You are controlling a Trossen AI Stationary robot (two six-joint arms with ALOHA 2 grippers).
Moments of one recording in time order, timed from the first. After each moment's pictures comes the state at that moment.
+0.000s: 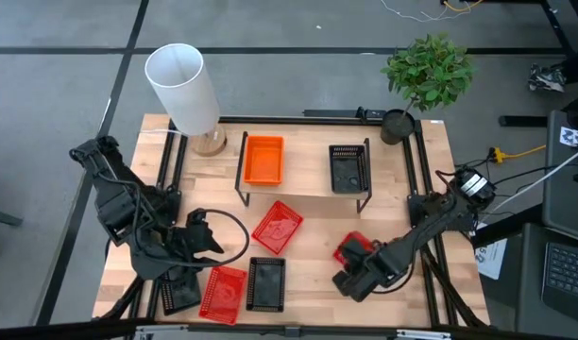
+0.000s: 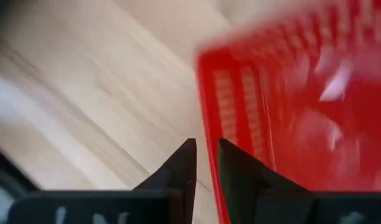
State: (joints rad) left arm -0.84 1.33 1.54 -0.98 -0.49 -0.78; right arm 0.69 1.74 1.20 -0.81 0.25 1.56
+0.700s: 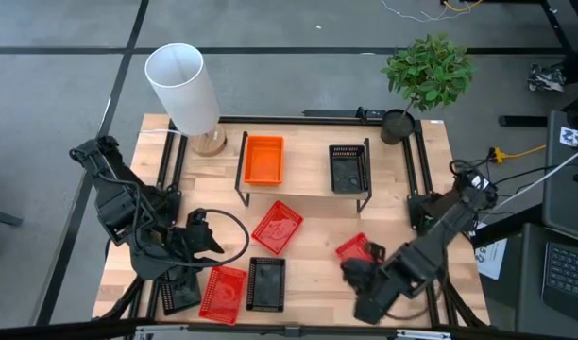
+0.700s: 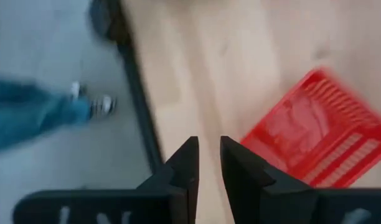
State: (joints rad) left arm -0.84 1.33 1.54 -0.97 -0.49 -0.78; right arm 0.79 1.74 1.68 -1.17 0.12 1.02
